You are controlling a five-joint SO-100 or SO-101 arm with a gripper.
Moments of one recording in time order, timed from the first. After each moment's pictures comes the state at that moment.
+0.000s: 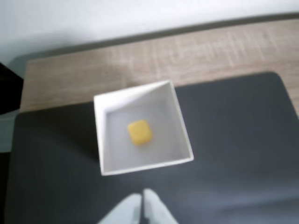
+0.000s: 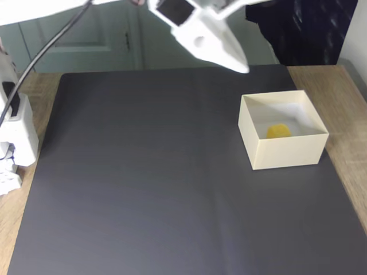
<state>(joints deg) 16.3 93.8 91.1 36.9 184.1</state>
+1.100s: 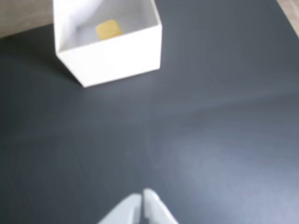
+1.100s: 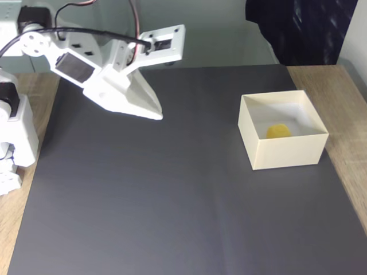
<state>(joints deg) 18.0 144.8 152.9 27.0 184.9</state>
